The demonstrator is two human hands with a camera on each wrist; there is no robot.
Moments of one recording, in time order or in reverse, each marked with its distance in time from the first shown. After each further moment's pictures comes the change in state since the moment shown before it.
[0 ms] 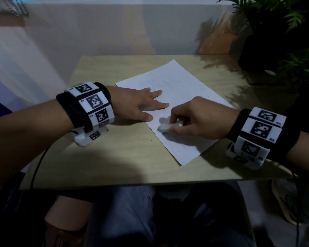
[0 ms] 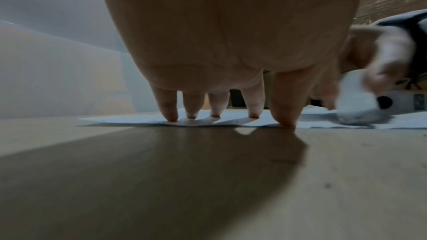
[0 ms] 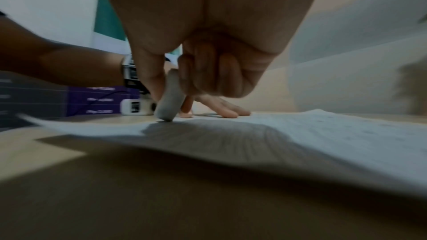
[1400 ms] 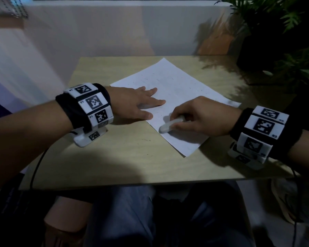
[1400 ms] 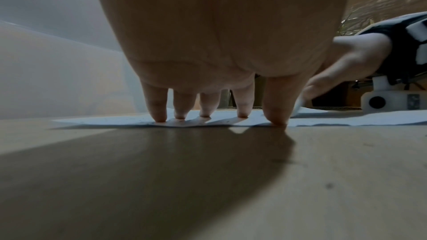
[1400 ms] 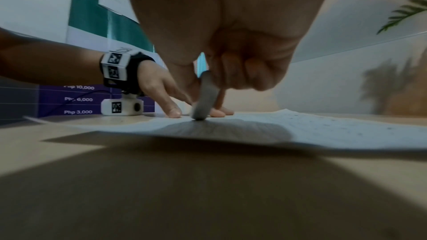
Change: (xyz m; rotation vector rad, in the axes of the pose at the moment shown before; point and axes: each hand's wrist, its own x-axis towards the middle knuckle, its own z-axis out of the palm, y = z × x) left_hand -0.003 0.006 -0.002 -0.005 0.023 -0.083; right_hand 0.000 0.017 0.002 0.007 0.012 -0.017
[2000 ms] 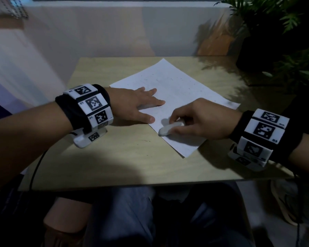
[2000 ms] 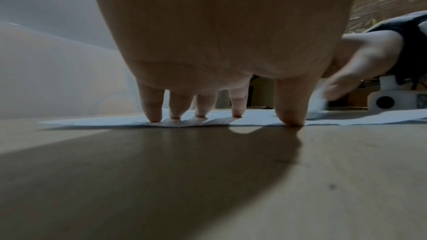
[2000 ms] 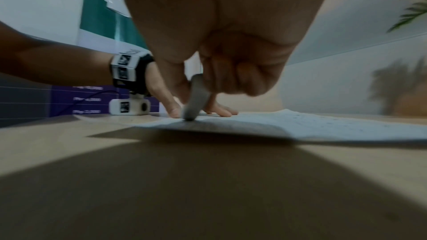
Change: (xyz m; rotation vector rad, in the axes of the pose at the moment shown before) left_hand -0.004 0.002 0.000 -0.017 0.008 0.001; right_hand -0.005 -0.007 -0.003 0.018 -0.002 0.038
